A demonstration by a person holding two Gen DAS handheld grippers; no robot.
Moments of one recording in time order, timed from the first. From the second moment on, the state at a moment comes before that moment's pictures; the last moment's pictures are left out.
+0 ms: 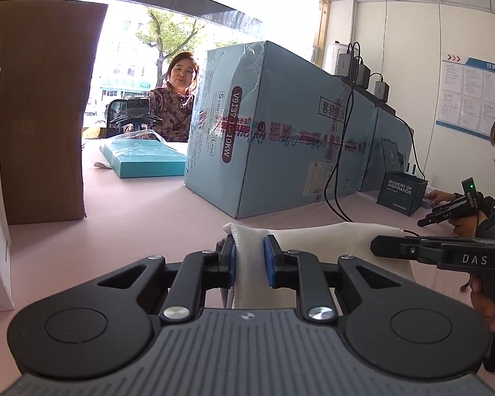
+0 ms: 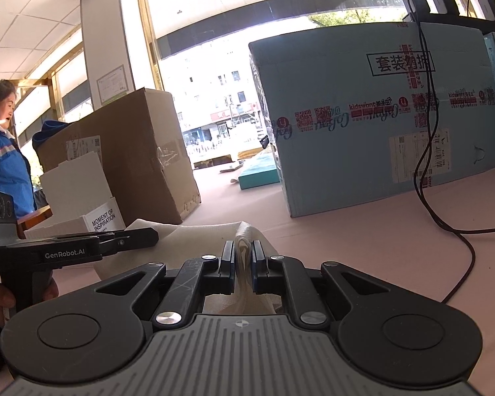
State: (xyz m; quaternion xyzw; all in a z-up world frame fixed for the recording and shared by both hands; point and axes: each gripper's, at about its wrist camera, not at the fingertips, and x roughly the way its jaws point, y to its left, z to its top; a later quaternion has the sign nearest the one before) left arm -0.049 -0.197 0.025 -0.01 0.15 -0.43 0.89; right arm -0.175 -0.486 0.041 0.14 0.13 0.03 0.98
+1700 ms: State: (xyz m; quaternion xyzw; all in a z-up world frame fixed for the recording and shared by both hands) left arm -0.014 0.038 0.140 -0.11 0.23 -0.23 0.94; right arm -0.004 -0.266 0.128 0.20 0.17 0.18 0.95
